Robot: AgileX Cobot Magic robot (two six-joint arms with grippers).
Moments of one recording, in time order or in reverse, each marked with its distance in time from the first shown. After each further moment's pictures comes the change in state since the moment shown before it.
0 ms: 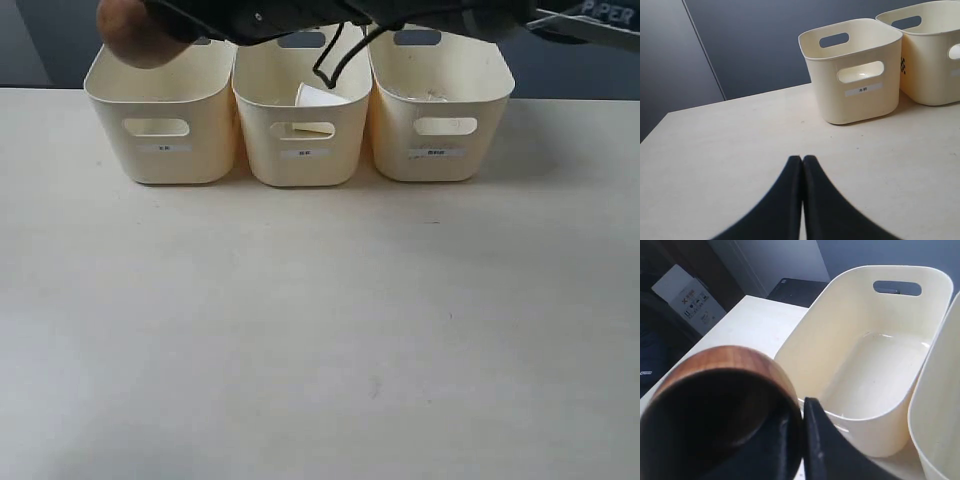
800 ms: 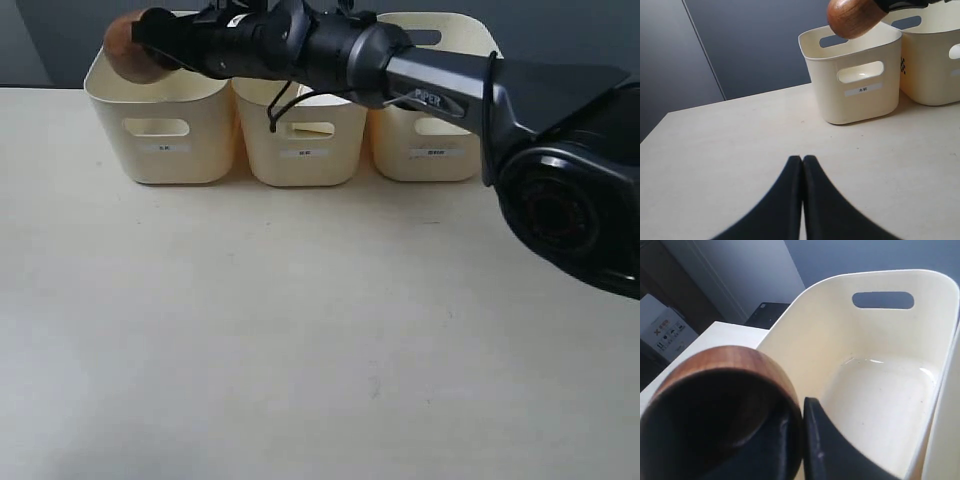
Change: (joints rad) left arm 0.000 0.000 0.000 0.000 0.000 0.000; right arm 0.002 0.370 -0.330 0.002 -0.153 0.029
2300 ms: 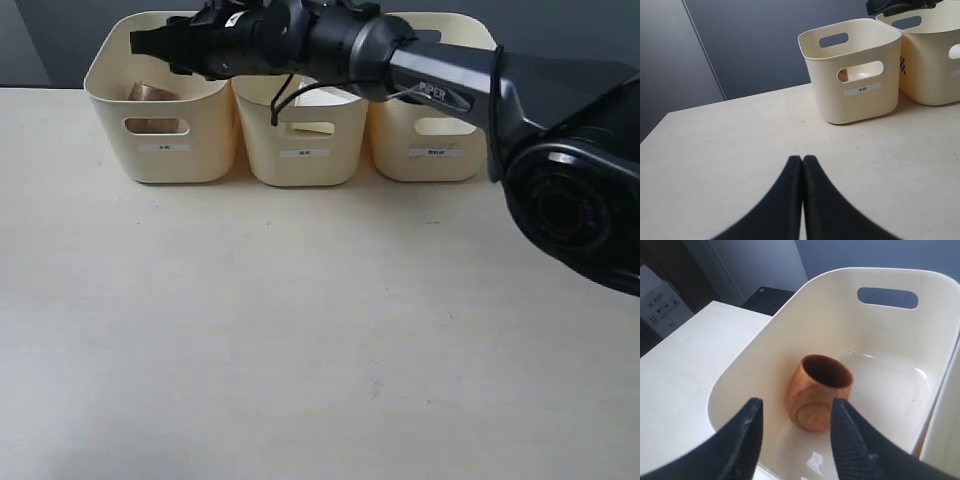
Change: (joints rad) left arm 0.000 0.000 0.000 0.000 0.000 0.000; right arm 0.000 -0.019 -0.005 -0.110 0.070 -0.002
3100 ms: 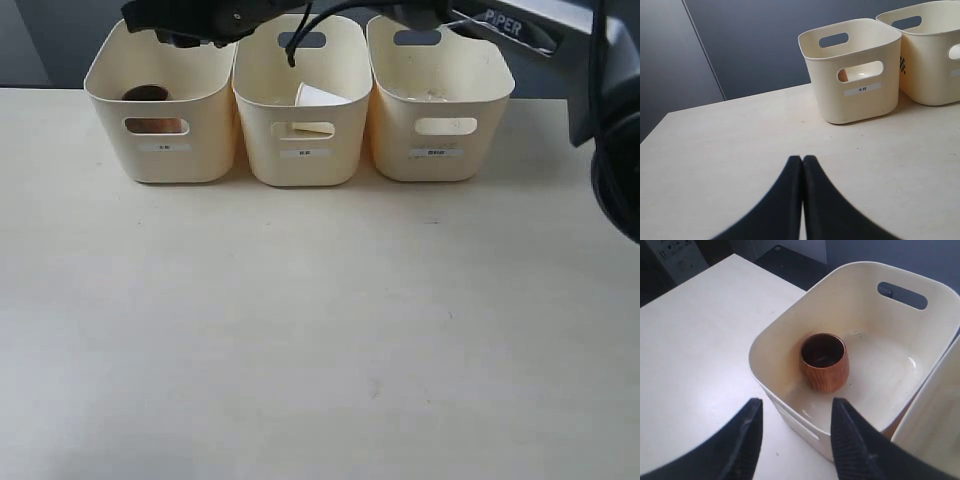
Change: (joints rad) left arm 0.000 0.000 0.000 0.000 0.000 0.000; right arm 0.000 -0.163 -0.002 -0.189 0.318 0.000
